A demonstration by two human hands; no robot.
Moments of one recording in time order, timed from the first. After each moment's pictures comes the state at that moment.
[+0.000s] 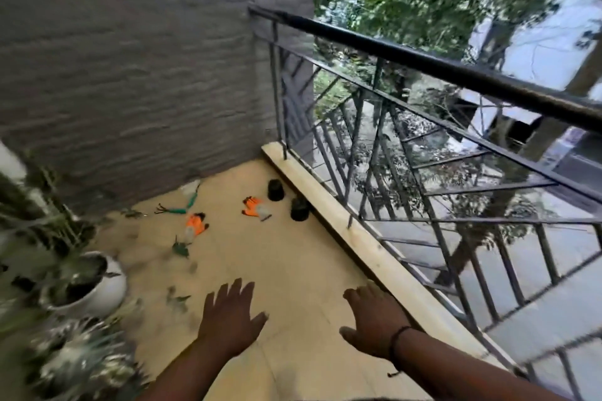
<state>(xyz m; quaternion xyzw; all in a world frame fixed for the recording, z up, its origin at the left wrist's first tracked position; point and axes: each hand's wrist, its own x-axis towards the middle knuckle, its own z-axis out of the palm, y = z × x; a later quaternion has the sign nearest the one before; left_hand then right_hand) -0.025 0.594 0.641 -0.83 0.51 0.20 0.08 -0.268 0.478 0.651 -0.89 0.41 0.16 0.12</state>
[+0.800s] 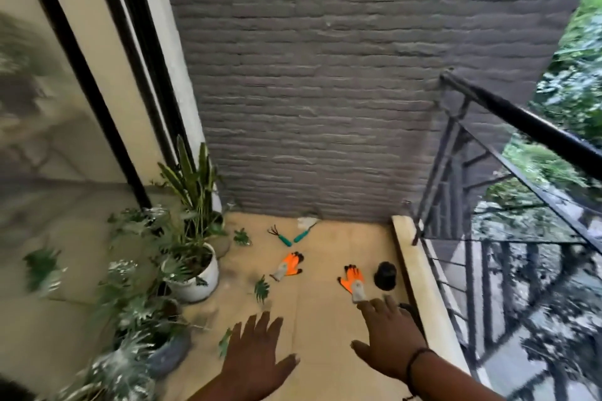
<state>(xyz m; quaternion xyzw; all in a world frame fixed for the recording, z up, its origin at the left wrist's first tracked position) 0.097 0.462 0.675 -0.93 0.28 0.25 0.00 -0.001 0.227 0.695 -0.97 0.14 0.16 0.07</state>
